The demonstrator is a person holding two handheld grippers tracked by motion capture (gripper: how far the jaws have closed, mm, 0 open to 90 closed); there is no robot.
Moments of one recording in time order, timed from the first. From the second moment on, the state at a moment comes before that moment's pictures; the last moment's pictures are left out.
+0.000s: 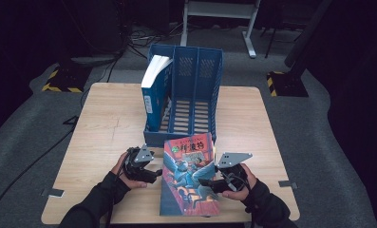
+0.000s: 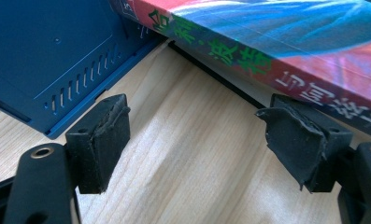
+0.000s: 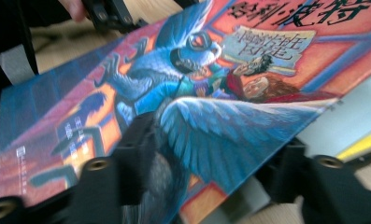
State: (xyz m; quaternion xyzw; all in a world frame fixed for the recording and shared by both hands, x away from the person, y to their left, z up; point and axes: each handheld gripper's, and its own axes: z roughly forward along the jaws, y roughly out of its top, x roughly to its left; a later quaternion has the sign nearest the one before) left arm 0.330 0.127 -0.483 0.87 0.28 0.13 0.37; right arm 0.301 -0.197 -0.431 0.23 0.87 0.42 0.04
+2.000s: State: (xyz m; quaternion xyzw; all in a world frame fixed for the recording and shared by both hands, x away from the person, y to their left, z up) left arm 0.345 0.127 -0.428 0.81 0.24 0.11 0.53; right arm 0.267 -0.210 -0.402 0.11 0.82 0.54 0.12
